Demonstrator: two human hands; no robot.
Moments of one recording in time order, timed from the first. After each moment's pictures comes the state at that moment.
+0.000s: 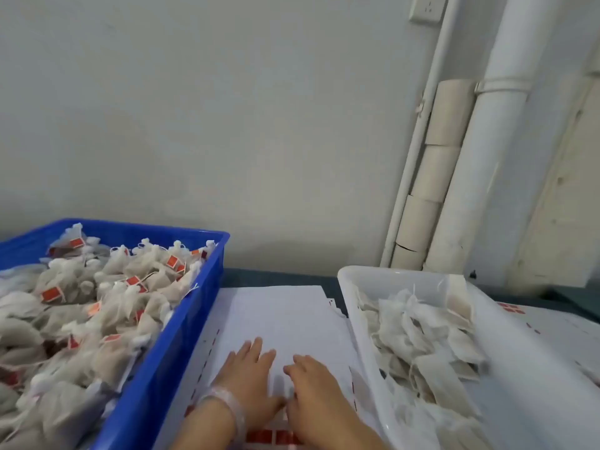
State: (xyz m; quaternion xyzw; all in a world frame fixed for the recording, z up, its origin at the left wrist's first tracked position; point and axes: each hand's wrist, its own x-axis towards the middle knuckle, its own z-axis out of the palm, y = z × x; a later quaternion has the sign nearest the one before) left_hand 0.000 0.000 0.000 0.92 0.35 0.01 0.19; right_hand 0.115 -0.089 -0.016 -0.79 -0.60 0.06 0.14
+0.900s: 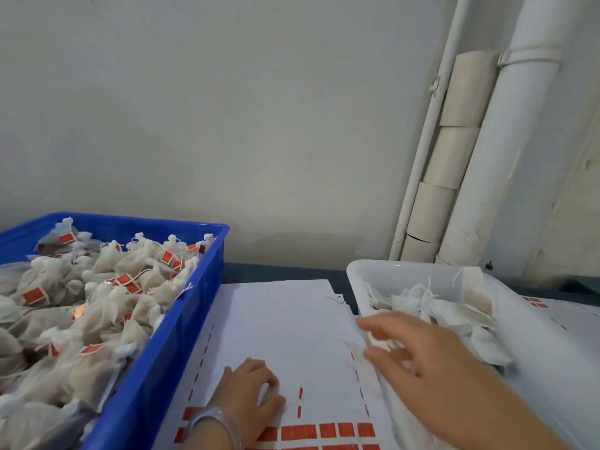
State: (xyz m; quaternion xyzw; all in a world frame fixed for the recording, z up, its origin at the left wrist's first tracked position) left_hand 0.006 0.021 -0.029 0.89 0.36 0.07 0.28; right_hand 0.147 -0.161 0.099 -0.76 -0.60 0.02 0.24
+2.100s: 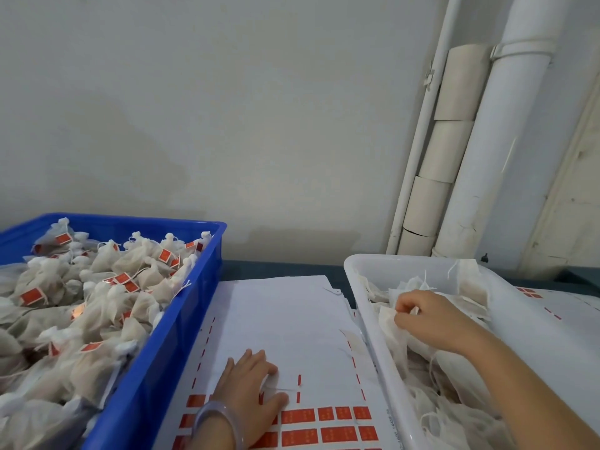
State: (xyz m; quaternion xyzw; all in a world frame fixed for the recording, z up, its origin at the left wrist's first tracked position) left_hand 0.010 0.018 -0.034 0.89 0.38 0.04 0.24; right_hand 0.252 -0.121 0.072 -0.85 -0.47 0.09 0.24
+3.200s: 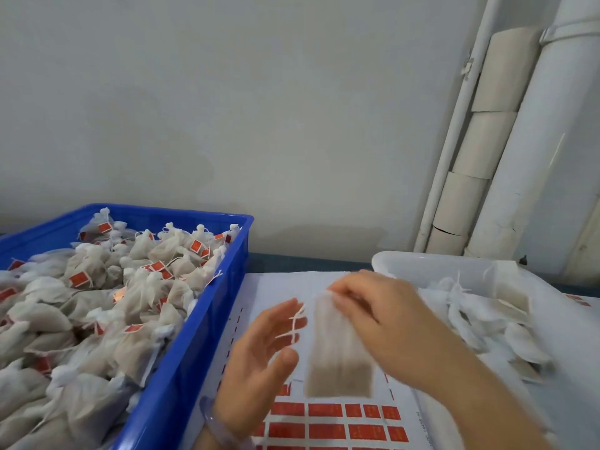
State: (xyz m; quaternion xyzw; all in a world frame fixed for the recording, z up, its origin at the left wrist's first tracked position) left_hand -0.023 -0.015 0.023 0.68 0.18 0.42 0.57; right_hand 0.111 -0.112 0.118 -0.70 -0.64 0.00 0.32
